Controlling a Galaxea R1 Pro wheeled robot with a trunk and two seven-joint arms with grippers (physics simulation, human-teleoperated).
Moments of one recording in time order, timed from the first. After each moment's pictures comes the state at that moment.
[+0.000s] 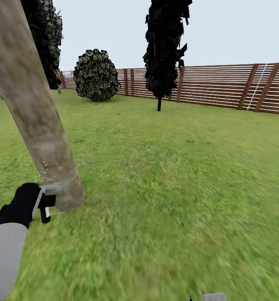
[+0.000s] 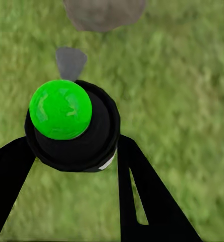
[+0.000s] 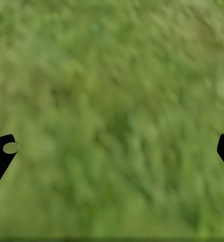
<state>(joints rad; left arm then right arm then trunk) -0.88 0.25 0.26 -0.83 -0.29 1.00 -0.18 -0.36 -0.03 -0.12 -0.03 0.28 -0.57 -0.13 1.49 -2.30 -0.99</state>
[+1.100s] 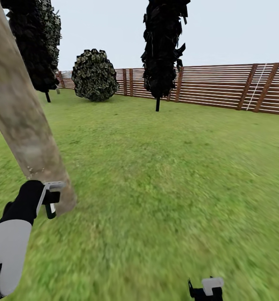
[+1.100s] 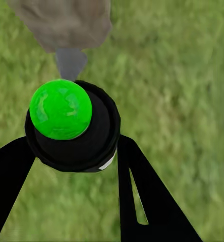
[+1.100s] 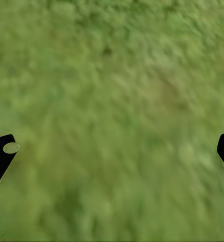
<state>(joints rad) -0.90 0.22 0.26 -0.83 -0.28 0.99 -0.17 -0.36 -0.03 -0.12 -0.15 0.28 -0.58 -0.13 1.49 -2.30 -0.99</state>
